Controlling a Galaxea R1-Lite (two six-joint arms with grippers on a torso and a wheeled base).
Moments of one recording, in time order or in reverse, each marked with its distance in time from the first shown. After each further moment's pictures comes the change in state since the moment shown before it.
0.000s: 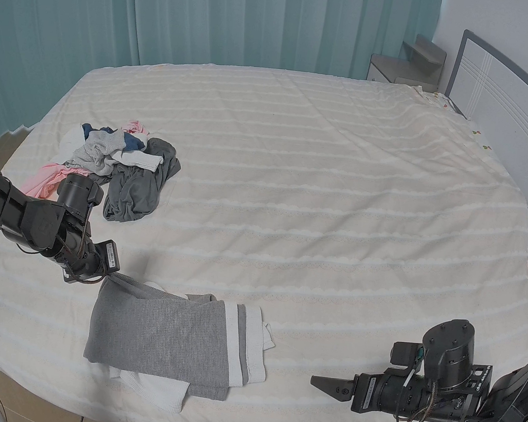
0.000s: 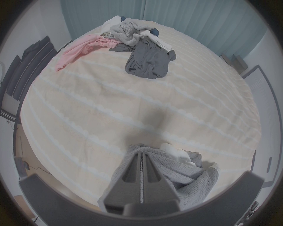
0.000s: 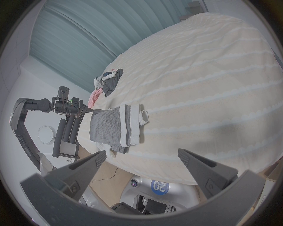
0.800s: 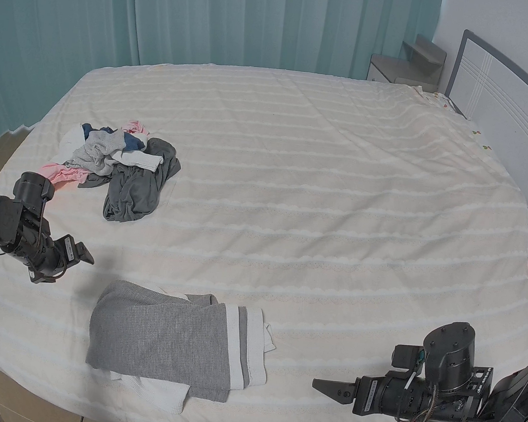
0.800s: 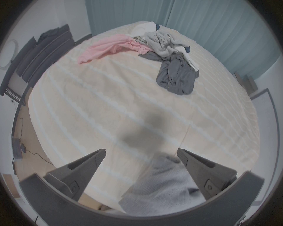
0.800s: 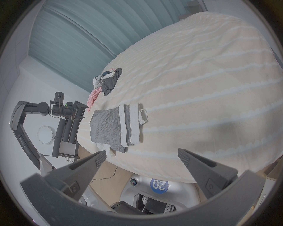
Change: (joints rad) left arm 0.234 -0.096 0.113 -0.003 -0.170 0.050; right arm -0.001 -0.002 0.018 -0.001 0.000 0.007
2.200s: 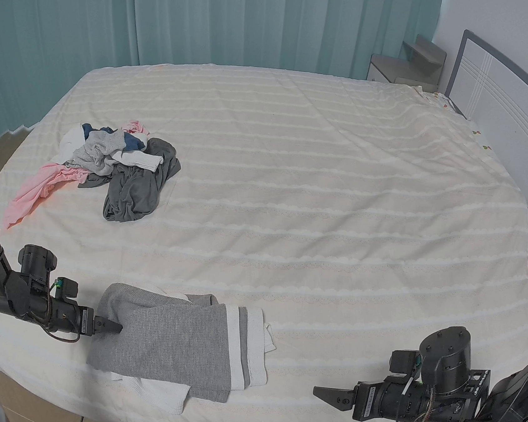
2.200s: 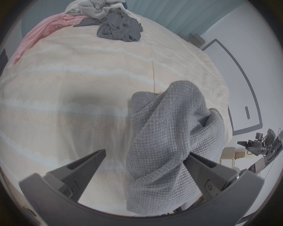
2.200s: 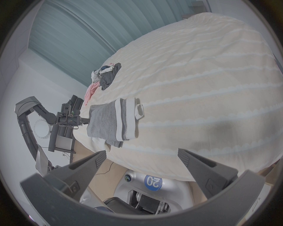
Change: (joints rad) left arm 0.030 0.259 0.353 -0.582 -0.420 0.500; right arm -0.002 0.015 0.002 0.016 -0.003 -0.056
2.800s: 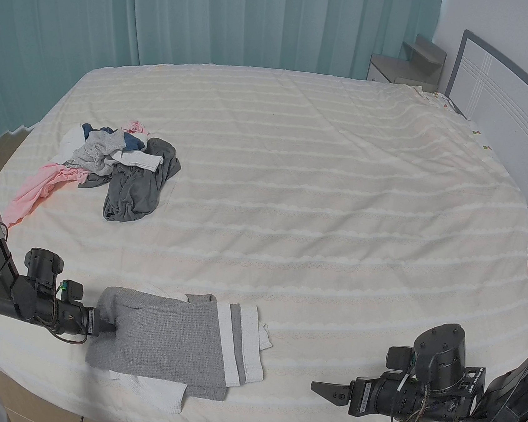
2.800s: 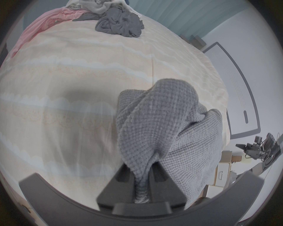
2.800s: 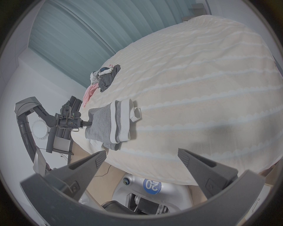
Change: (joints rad) left arm -0.014 0.020 0.006 -0.022 0.002 -0.105; right arm 0.002 0.024 -0.022 -0.001 -0.029 -0.001
